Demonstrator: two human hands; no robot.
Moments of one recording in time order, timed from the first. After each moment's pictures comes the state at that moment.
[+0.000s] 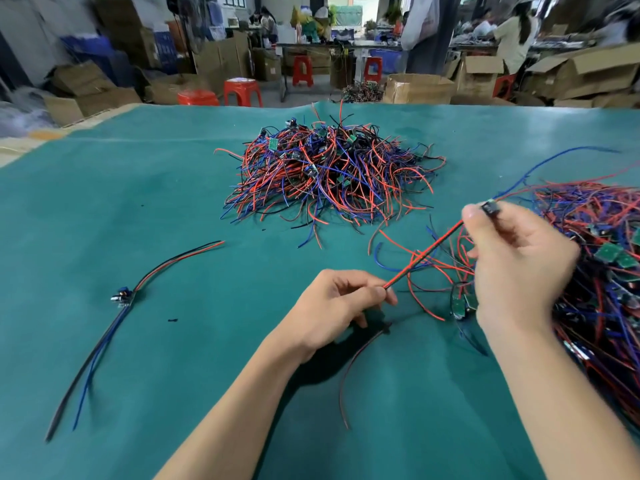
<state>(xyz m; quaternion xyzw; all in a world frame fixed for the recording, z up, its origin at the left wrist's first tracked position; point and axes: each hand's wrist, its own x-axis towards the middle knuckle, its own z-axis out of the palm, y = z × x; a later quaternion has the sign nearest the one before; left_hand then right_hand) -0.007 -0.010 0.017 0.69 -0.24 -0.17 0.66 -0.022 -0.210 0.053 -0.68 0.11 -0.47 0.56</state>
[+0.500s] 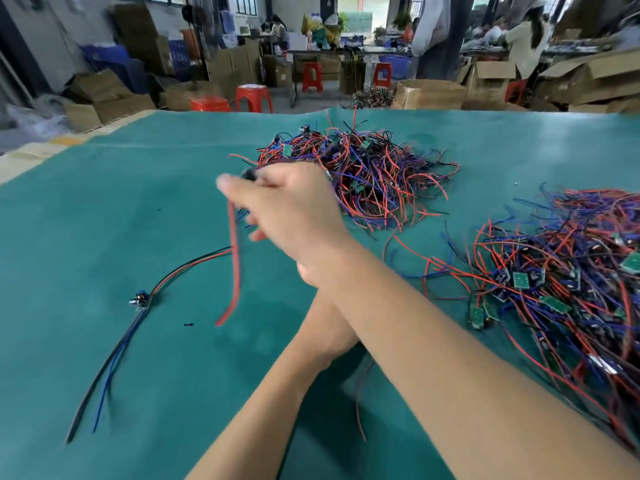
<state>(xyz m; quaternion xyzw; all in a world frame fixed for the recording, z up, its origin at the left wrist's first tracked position) -0.010 -0.007 0.014 0.73 -0.20 -0.07 0.65 0.021 -0.014 0.123 -0.78 -0.07 -0.09 0.62</state>
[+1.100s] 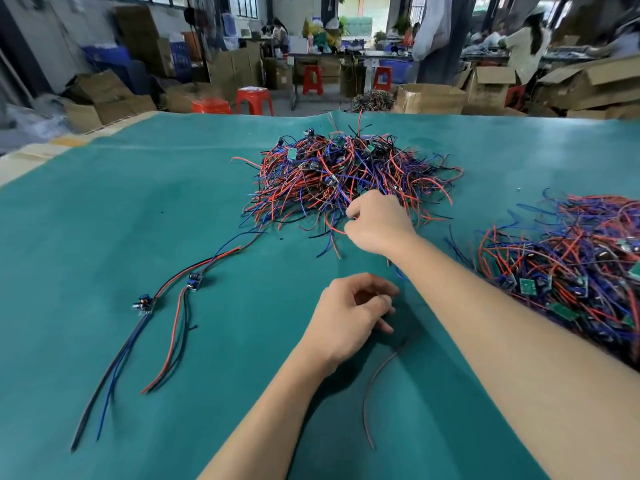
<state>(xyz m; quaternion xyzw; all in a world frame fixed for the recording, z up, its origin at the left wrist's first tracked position) 0.002 -0.013 0.004 0.73 -0.14 -0.09 0.67 0.094 -0.111 0.076 -0.97 0.03 -0.06 0.22</state>
